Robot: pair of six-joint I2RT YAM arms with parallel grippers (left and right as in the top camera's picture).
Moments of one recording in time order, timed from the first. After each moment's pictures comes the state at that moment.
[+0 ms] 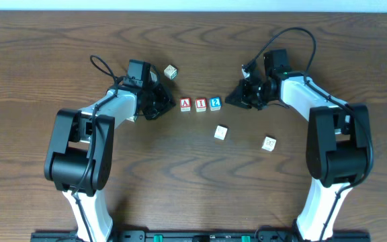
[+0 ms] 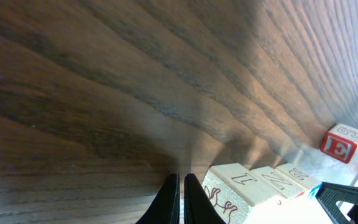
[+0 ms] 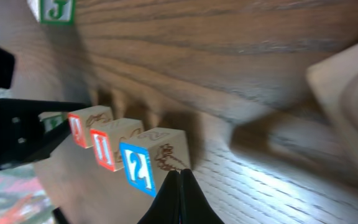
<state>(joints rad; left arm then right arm) -0.21 2.02 1.15 -0.26 0.52 -0.82 0.13 2.10 1.32 -0.48 -0.74 0.35</state>
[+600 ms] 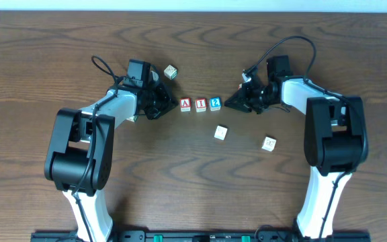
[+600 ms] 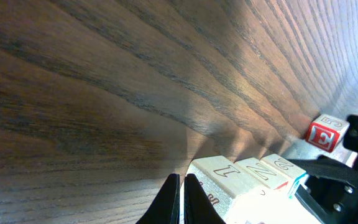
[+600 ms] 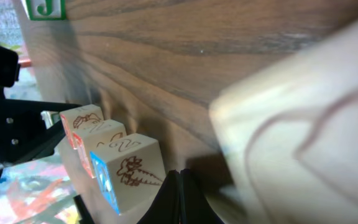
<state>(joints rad) -0.21 2.02 1.15 -0.24 0.57 -0.83 0.09 2.20 1.32 -0.42 -0.87 0.33</state>
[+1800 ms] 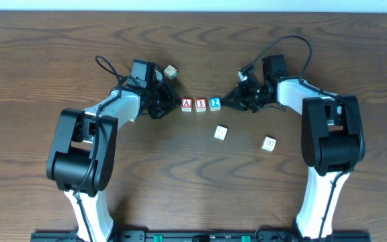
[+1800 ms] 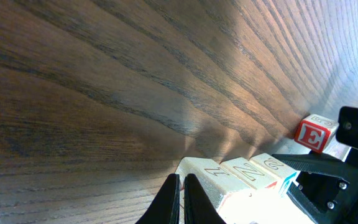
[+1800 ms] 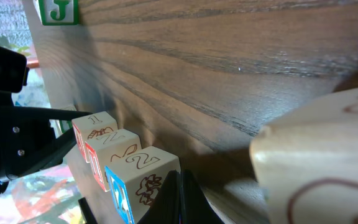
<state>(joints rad) -0.24 2.02 1.15 -0.21 0.56 -0.86 0.12 2.20 1.32 -0.37 -0.87 0.38</state>
